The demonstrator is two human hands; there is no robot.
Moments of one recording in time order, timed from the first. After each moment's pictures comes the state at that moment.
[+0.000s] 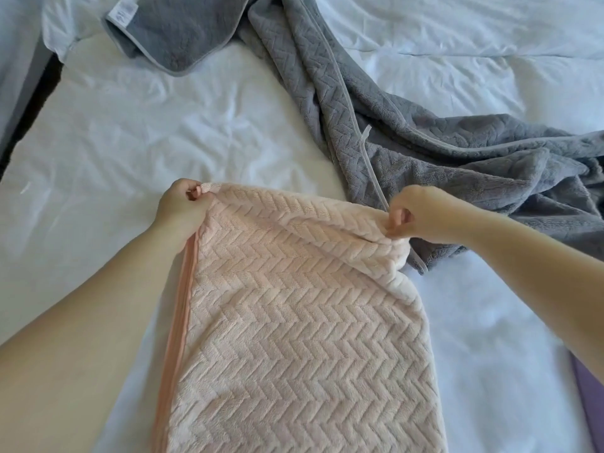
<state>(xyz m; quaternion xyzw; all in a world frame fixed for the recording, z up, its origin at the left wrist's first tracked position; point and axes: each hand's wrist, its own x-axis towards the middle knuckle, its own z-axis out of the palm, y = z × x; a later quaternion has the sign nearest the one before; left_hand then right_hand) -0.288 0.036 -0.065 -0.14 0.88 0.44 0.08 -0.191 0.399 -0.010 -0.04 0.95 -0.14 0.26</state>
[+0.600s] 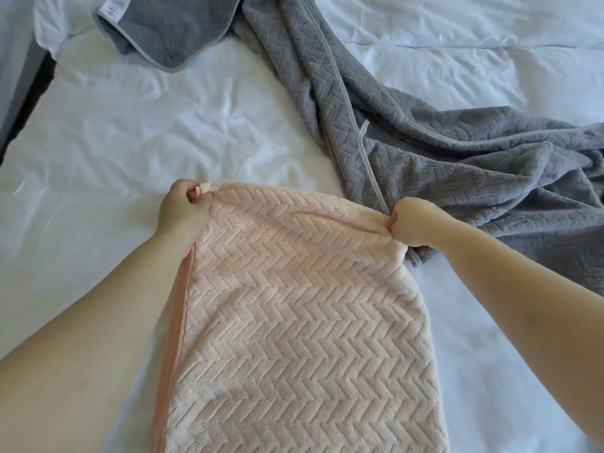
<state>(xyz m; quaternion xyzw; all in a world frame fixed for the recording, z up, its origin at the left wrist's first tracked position) -0.279 0.044 -0.072 -0.13 0.90 0.41 0.04 -0.193 0.384 -0.049 0.15 0.94 -0.08 0.30</state>
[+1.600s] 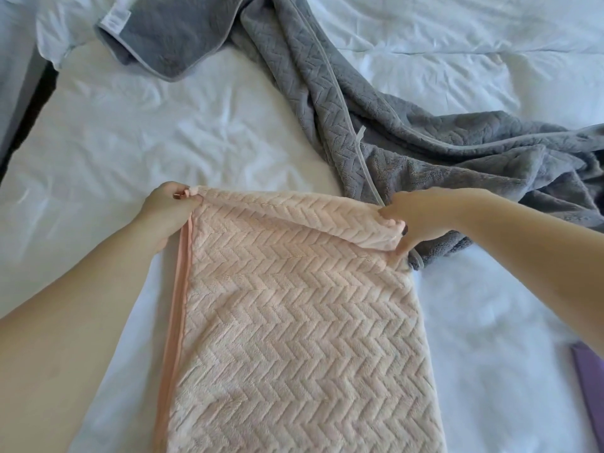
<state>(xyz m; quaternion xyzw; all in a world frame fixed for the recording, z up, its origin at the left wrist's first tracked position) -0.300 0.022 -0.049 -0.14 0.88 0.43 0.16 -0.209 0.398 -0.006 -0.12 0.91 0.07 0.40</state>
